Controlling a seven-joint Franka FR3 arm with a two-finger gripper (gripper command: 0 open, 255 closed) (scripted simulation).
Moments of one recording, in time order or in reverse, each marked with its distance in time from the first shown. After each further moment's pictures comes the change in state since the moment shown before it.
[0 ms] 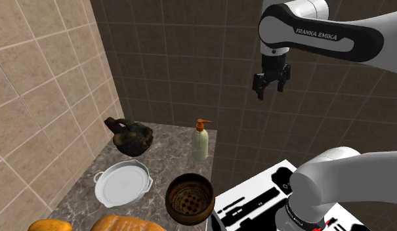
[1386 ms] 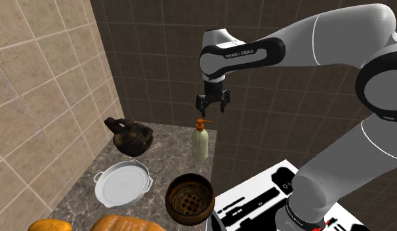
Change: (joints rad) arm 0.091 0.465 0.174 0.064 0.196 0.425 0.252
